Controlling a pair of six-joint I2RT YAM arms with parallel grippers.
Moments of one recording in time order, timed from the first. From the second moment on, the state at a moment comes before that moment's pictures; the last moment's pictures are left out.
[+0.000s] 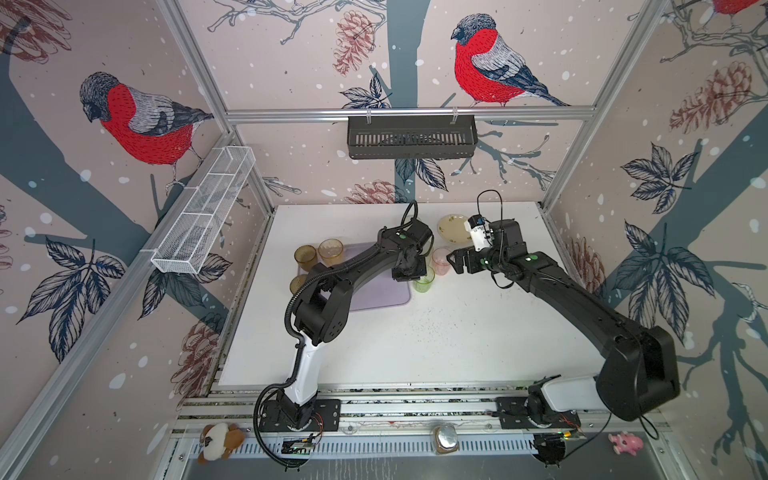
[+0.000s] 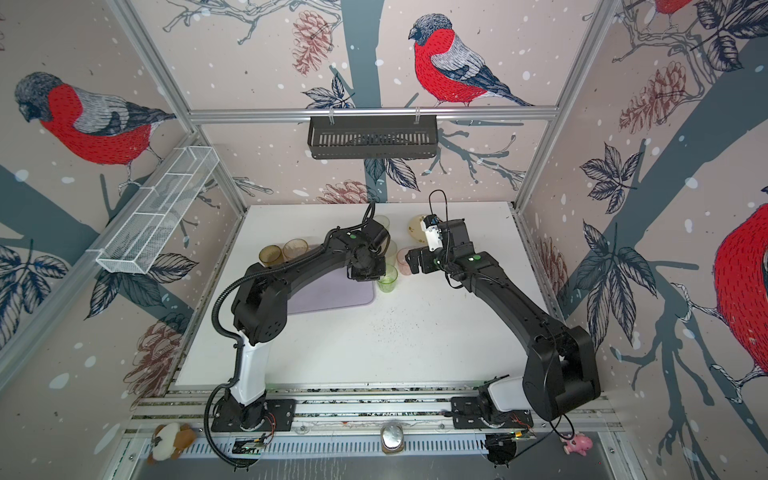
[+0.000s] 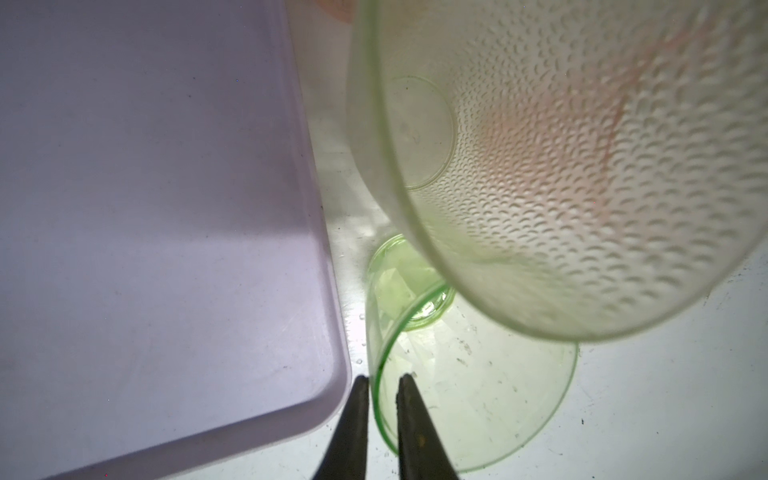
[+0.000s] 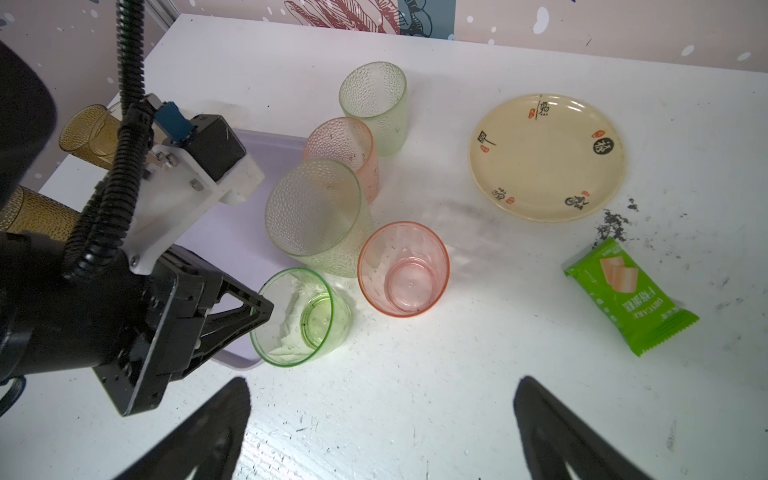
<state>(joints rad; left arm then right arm) -0.70 2.09 1.76 -0.91 0.05 -0.71 0.38 1.39 1.08 -0.40 -0.22 0.08</state>
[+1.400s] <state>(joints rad) -0.70 2.06 1.73 -0.92 0.05 -0.70 0.38 1.38 1.08 -0.40 -0.22 0.08</state>
